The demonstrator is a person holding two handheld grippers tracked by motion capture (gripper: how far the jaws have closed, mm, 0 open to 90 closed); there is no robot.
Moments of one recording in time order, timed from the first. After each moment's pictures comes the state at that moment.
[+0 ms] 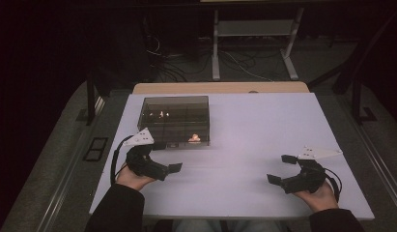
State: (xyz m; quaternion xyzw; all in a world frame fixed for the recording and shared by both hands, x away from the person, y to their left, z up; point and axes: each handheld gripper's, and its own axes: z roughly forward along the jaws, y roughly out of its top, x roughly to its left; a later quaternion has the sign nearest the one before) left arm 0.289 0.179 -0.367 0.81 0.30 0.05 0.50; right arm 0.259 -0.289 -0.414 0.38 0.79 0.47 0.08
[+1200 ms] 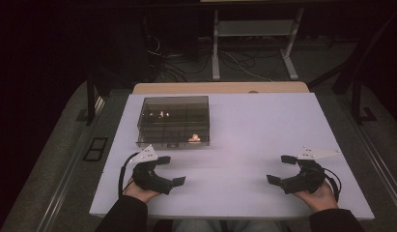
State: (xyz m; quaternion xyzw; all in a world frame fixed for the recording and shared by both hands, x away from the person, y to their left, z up) left arm 0.274 0.175 -0.420 0.80 0.32 0.03 0.51; right arm 0.260 -0.288 -0.415 0.37 0.79 0.47 0.08
